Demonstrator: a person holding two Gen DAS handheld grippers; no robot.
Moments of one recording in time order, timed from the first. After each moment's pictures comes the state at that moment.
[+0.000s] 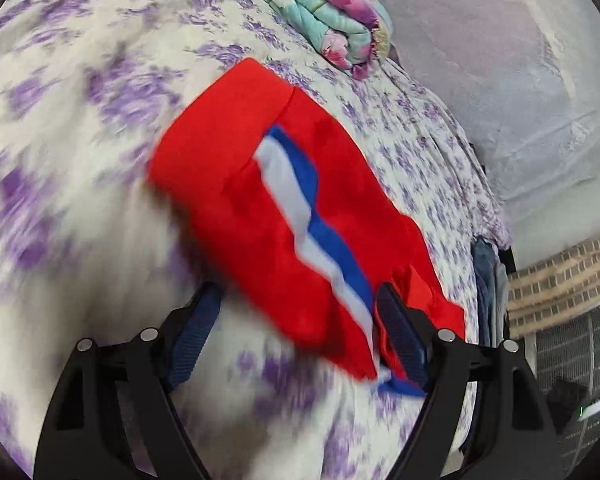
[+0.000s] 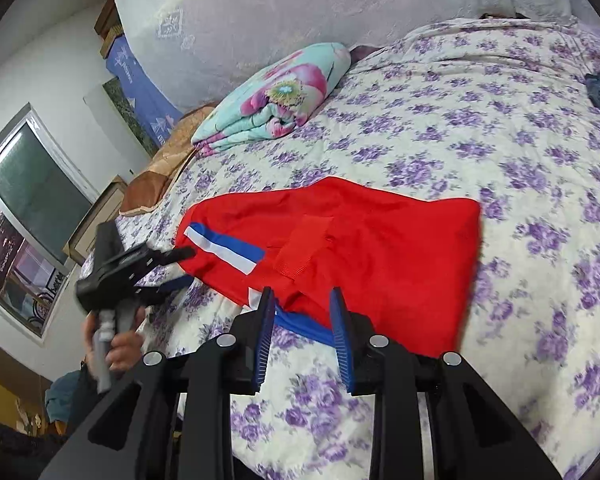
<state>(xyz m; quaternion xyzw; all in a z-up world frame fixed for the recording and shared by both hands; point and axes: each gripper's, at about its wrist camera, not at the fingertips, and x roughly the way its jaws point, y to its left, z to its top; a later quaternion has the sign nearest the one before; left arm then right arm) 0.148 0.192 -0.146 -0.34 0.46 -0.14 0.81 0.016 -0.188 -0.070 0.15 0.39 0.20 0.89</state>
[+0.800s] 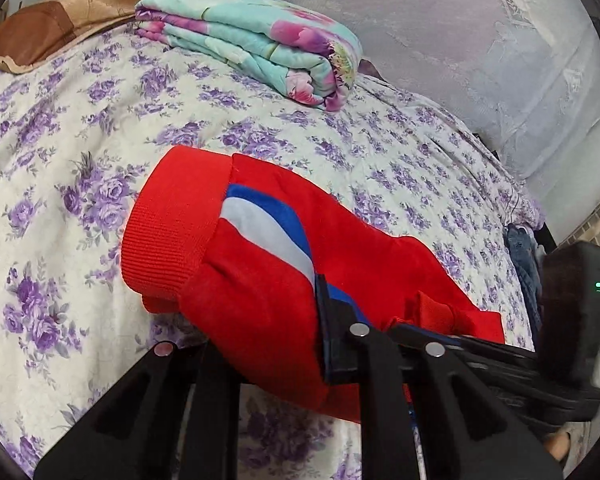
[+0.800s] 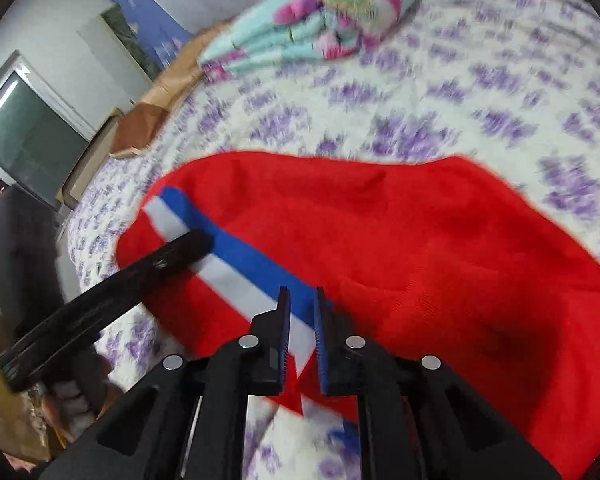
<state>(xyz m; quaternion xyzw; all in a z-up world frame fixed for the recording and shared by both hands) 0.148 0.165 -0.105 -0.22 0.40 -0.10 0.88 0.167 -0.032 -0.132 0.06 0.53 0.24 0.81</state>
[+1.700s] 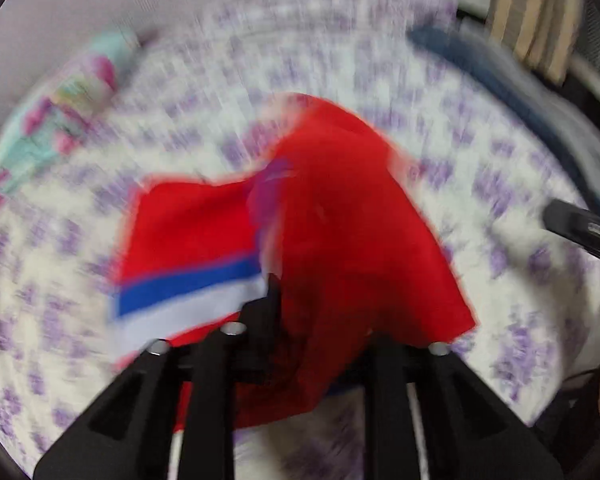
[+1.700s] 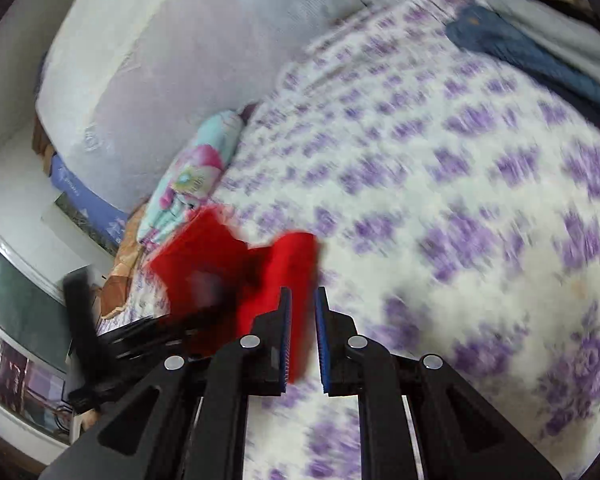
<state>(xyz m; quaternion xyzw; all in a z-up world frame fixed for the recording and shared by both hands) 0.111 -0.119 -0.097 0.14 0.47 -0.22 0.84 -0.002 -0.343 -0.117 0.31 0.36 0.09 0.88</state>
